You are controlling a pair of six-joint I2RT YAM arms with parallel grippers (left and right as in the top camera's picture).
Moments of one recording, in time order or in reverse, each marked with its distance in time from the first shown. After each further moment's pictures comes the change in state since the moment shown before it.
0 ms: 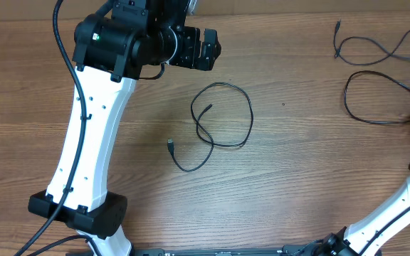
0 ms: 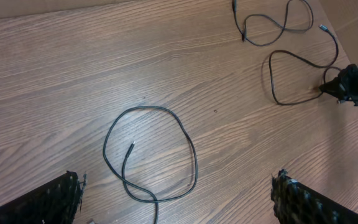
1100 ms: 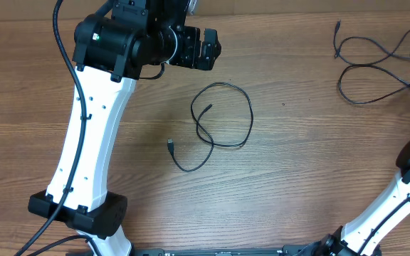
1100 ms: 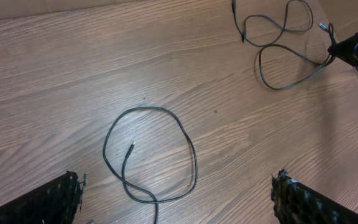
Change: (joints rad) left arm 0.000 0.000 0.000 0.002 0.000 0.000; right arm 0.131 -0.026 0.207 0.017 -0.042 -0.187
